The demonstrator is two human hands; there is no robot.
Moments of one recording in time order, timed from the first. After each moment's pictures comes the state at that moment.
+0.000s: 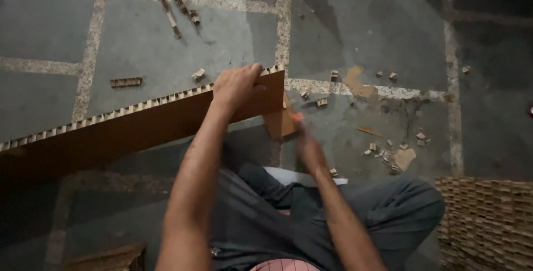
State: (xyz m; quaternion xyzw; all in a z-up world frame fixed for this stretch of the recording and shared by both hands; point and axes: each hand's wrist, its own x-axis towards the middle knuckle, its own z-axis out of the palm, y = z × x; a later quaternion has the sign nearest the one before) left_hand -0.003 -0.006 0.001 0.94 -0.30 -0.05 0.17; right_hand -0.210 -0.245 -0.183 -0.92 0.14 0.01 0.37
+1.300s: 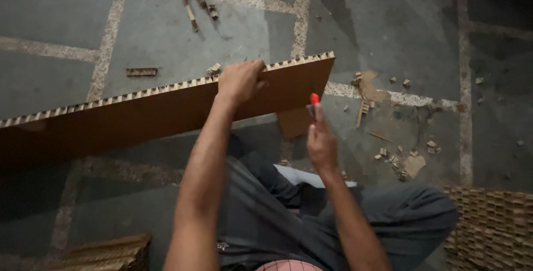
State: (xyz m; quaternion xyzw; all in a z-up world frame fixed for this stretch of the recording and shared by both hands) left_hand -0.003 0.030 0.002 0.95 -0.25 -0.04 0.19; right_hand -0.196 -0.197 -0.070 -0.93 0.09 -0.13 0.33
